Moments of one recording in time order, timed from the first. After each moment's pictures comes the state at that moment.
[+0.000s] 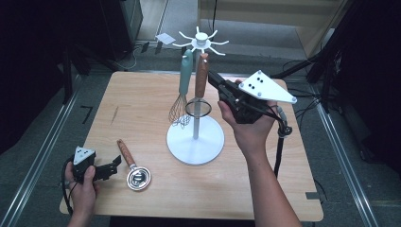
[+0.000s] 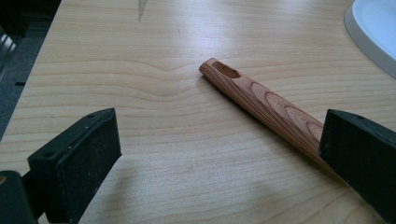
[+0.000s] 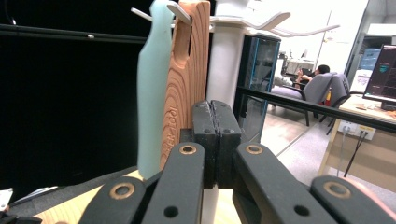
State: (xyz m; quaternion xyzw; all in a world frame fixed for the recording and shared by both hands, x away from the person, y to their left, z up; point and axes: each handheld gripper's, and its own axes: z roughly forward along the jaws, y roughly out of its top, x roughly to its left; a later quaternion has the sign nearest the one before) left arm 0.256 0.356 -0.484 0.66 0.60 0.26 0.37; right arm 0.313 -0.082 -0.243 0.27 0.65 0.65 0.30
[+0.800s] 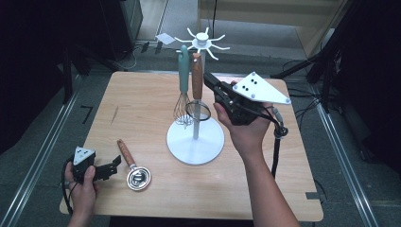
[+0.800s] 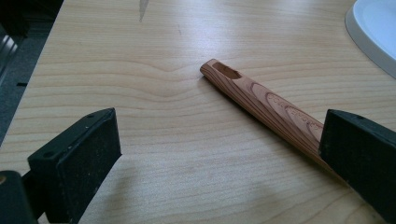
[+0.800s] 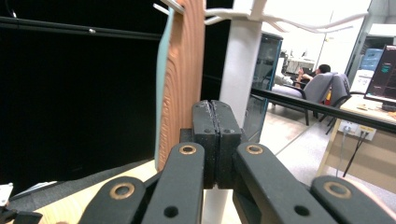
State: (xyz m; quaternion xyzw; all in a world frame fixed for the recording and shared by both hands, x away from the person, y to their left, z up) left arm 0.256 0.356 -0.484 0.66 0.60 0.27 0.38; right arm 0.311 -0.076 -0.246 0.27 0.65 0.64 0.30
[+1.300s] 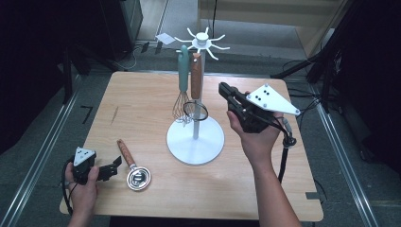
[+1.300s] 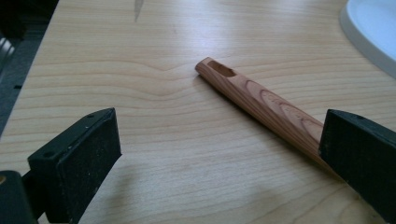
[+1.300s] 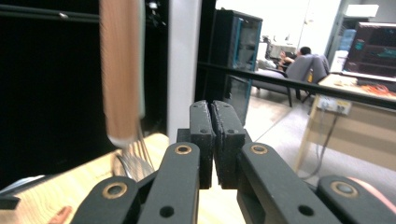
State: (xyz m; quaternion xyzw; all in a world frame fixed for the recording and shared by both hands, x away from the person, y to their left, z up) left arm 0.253 0.355 -0.484 0.67 0.58 0.26 0.38; right arm 0.312 -0.105 -0.279 0.31 0.65 0.62 0.31
